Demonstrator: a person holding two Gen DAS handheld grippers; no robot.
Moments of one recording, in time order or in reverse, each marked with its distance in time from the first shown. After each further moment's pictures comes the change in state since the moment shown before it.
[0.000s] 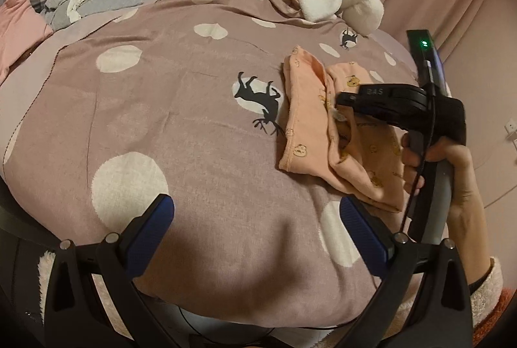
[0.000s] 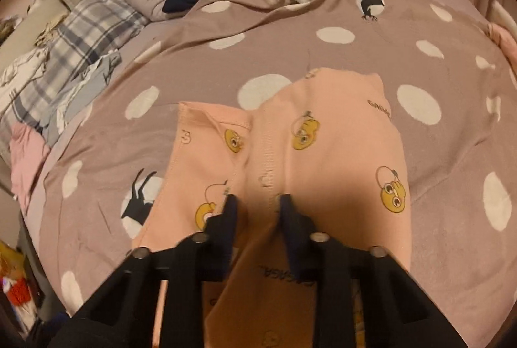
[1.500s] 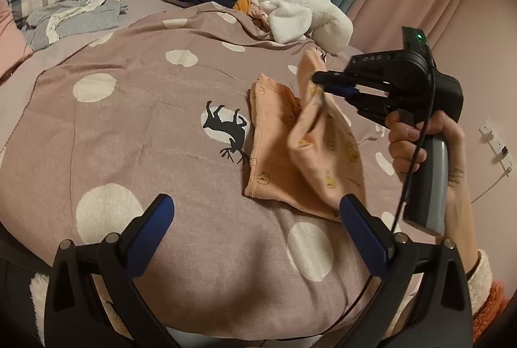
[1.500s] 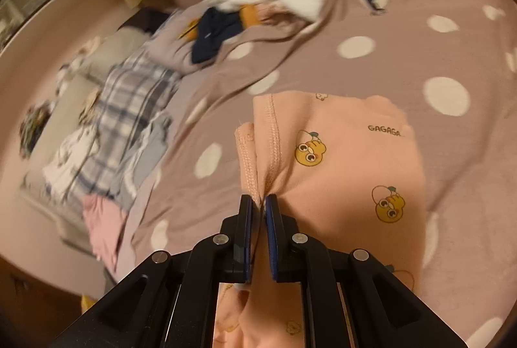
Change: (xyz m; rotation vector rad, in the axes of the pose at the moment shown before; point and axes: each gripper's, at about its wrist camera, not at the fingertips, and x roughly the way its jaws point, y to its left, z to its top) left arm -0.015 -0.006 0.011 0.022 -0.081 -0.146; right arm -0.032 0.003 0.028 0.222 -0.062 0.301
